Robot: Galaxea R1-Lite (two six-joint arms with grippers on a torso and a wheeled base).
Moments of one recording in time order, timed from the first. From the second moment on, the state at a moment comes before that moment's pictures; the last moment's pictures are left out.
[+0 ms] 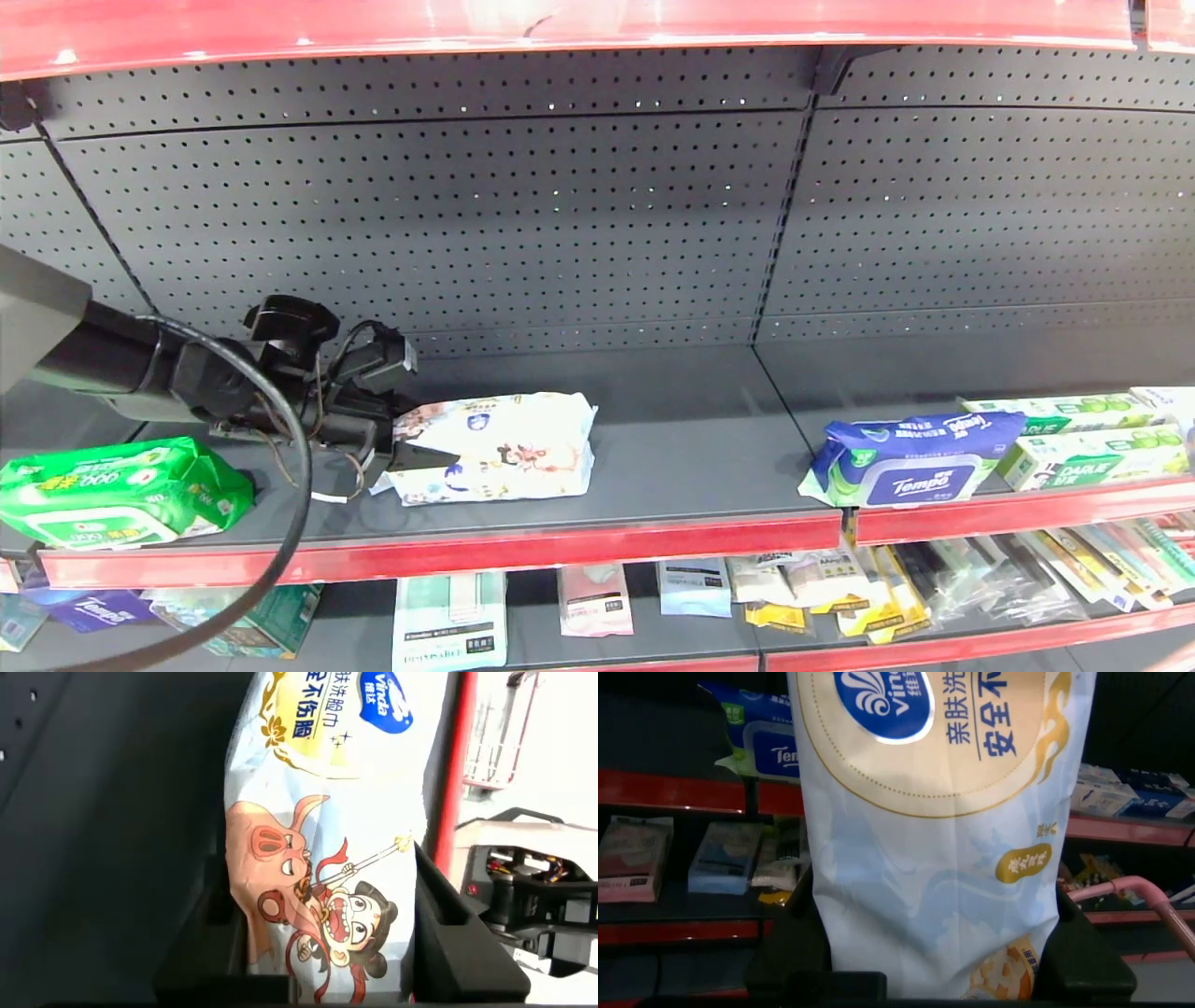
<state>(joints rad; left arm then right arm) -0.05 2.05 -1.11 0.03 -0.84 1.00 -0.10 0.15 -0.30 0.22 -0.08 -0.31</state>
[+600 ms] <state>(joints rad) -0.04 1.98 -0.99 0.02 -0.84 1.00 -0.10 0.16 -0.30 0.22 -0.08 -0.31</state>
